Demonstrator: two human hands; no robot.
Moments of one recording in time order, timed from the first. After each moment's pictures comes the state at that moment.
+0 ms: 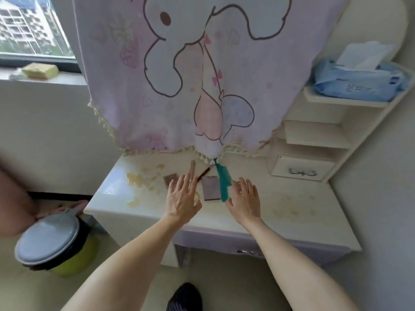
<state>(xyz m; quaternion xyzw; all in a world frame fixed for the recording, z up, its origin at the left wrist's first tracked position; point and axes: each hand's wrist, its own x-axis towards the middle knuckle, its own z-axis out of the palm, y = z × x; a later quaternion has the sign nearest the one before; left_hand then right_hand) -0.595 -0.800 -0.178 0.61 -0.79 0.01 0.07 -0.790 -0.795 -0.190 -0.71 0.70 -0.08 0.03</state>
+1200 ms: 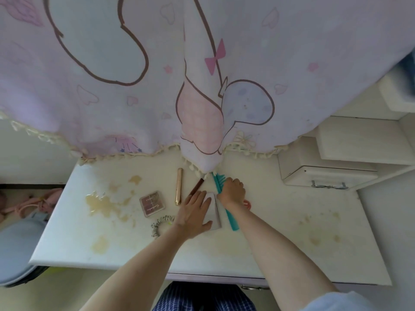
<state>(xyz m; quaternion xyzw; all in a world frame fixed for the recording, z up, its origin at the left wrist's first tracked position) -0.634 -0.952 -0.285 0.45 -0.89 -0.10 -0.04 -0.778 -0.997 -0.272 -0.54 0.80 0.04 0.25</state>
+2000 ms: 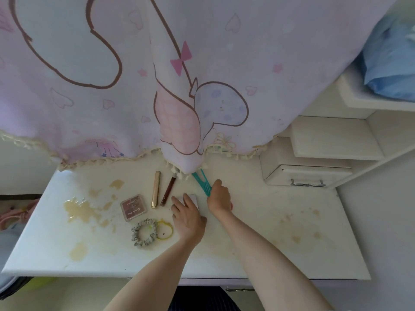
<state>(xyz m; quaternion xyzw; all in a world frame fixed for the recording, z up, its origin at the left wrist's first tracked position) -0.709 -0.930 -0.271 0.76 -0.61 -0.22 -0.03 -0.792 -0.974 -0.251 -0.49 0.81 -0.08 0.30</state>
